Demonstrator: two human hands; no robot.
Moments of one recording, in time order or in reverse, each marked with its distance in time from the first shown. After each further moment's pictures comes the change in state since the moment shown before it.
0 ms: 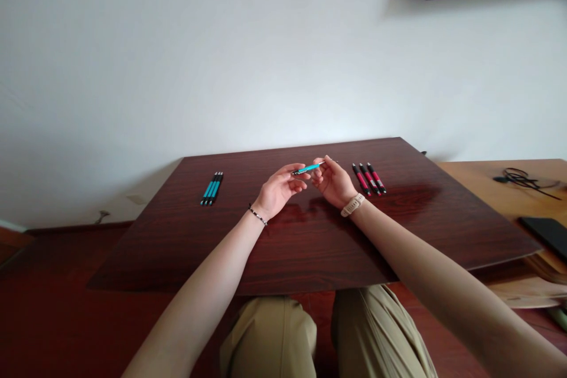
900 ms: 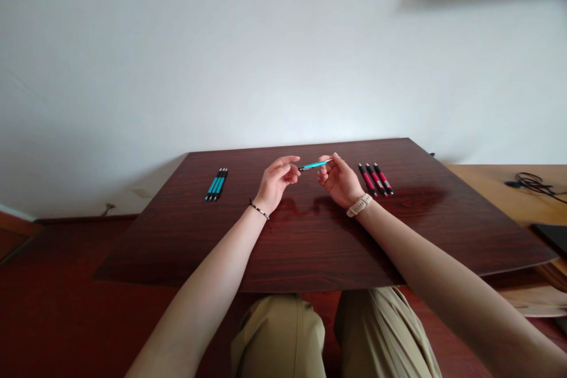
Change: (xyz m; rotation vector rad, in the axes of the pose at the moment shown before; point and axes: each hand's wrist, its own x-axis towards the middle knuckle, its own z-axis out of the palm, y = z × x) left_hand 0.007 0.000 -0.016 0.180 0.199 0.189; right_hand -0.002 -0.005 0.004 0.223 0.073 0.110
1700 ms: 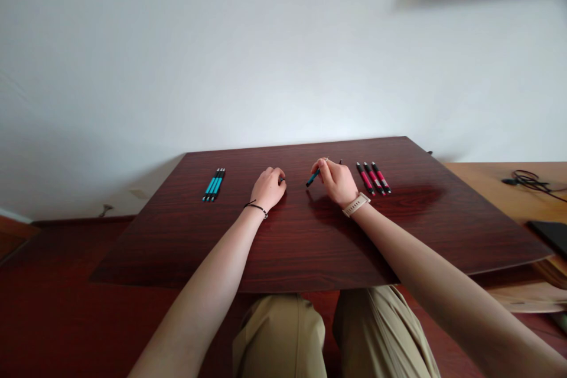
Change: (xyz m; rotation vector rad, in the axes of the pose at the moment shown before) left_hand 0.001 -0.008 -0.023 1.459 -0.010 -0.031; right_hand -0.018 -0.006 0.003 -1.454 0.003 -0.603
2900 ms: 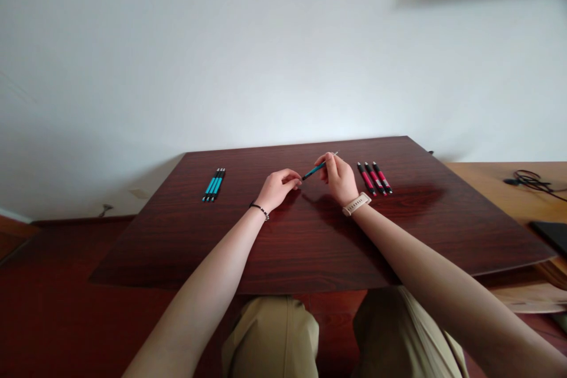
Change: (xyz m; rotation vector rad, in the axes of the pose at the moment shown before) left_hand 0.003 0.005 0.018 -0.837 -0.122 0.061; right_hand 0.002 0.004 0.011 0.422 0.172 0.162
